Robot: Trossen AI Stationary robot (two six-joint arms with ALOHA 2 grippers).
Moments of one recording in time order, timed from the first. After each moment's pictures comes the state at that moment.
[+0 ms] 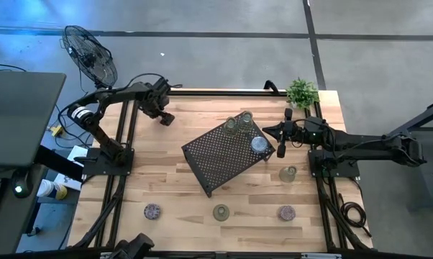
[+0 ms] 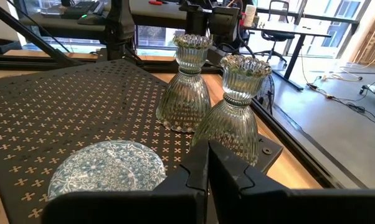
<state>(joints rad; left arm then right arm) 0.94 1.60 0.91 -0.75 0.04 -0.06 -0.25 0.68 0.29 0.23 0.01 -0.11</state>
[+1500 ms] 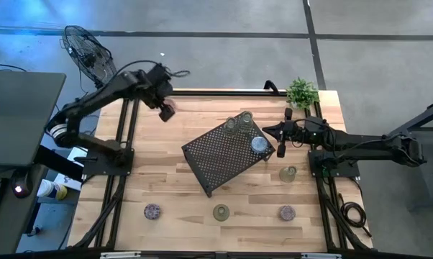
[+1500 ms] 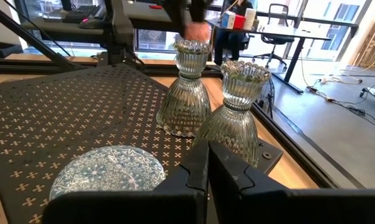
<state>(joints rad) 0.66 1.31 1.29 -1.13 0.03 -0.01 -0.25 0.68 0.29 0.24 0.01 -0.11</state>
